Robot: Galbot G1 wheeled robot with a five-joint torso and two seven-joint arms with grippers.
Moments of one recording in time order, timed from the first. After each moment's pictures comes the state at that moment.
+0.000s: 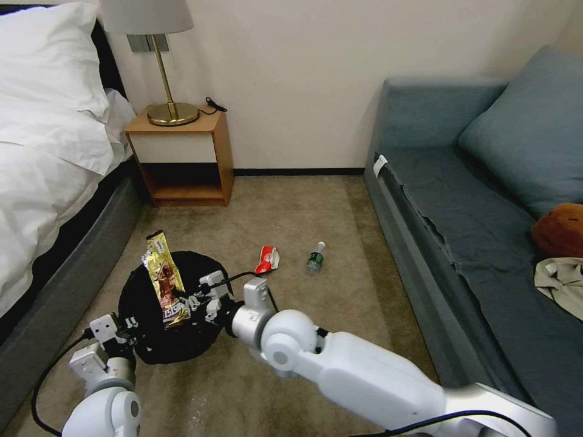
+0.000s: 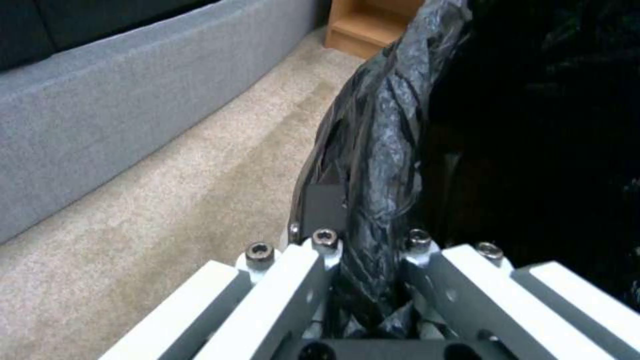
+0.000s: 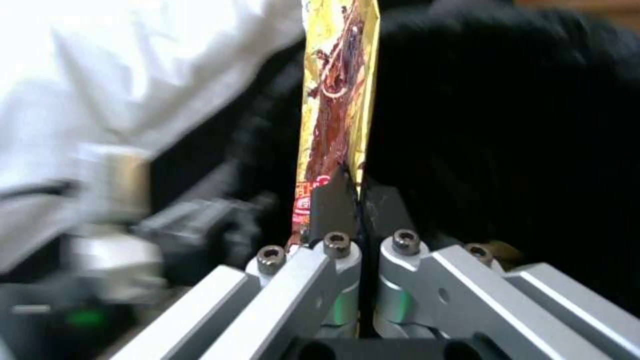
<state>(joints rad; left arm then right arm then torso) 1.49 -1.60 -0.89 -2.01 -0.29 0.34 -0.10 -0.57 1.32 -0.64 1.68 1.02 -0.25 0.21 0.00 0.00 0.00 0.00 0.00</state>
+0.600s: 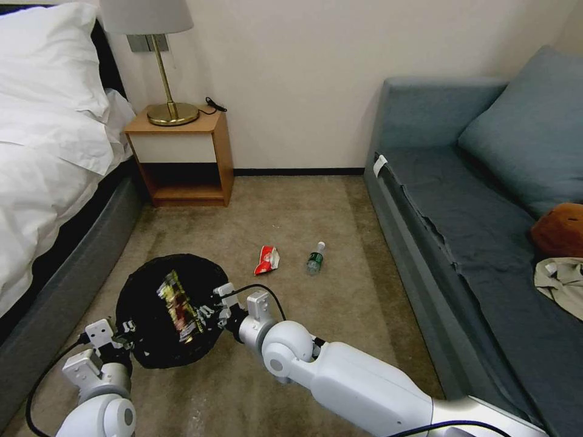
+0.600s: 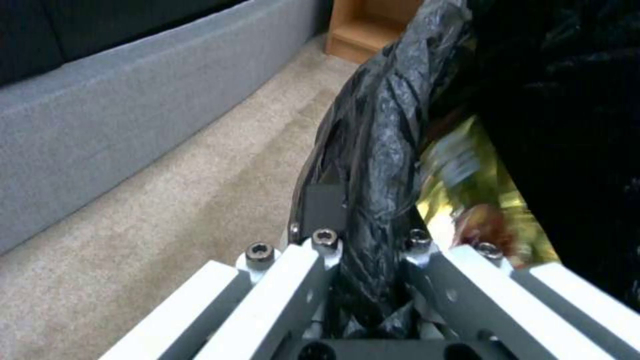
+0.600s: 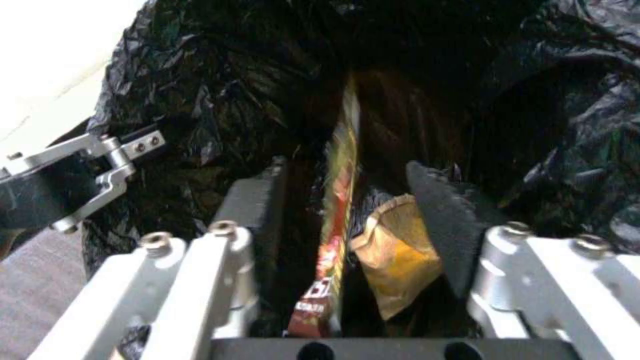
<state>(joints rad) 1.51 -1.58 -0.90 -2.03 -0.32 0.34 -0.10 -0.63 1.32 -0.62 1.62 0.94 -0.24 0.24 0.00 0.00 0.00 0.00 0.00</state>
